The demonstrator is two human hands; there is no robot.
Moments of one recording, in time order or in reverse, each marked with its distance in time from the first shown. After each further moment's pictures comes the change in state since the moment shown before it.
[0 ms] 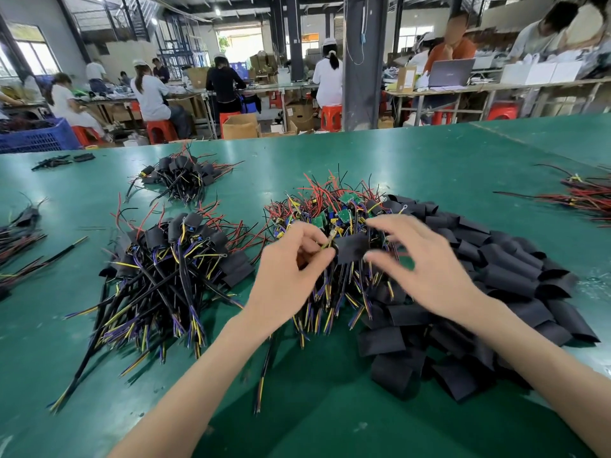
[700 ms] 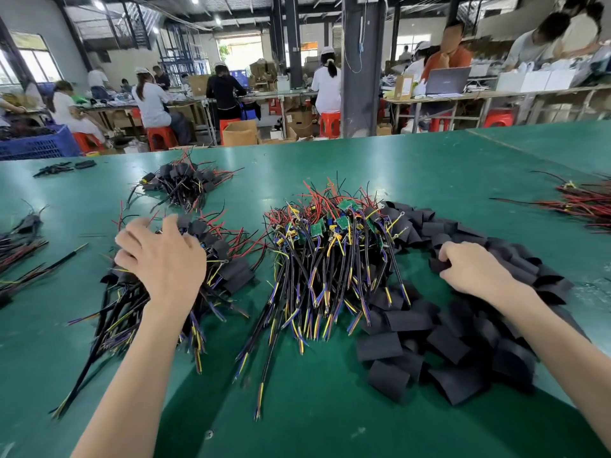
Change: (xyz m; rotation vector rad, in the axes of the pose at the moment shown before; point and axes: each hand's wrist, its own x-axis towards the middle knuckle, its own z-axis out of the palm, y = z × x) left_hand 0.025 -0.080 -0.091 0.926 0.494 -0.443; right_hand 0.000 0.075 -0.029 -0.600 -0.538 0.753
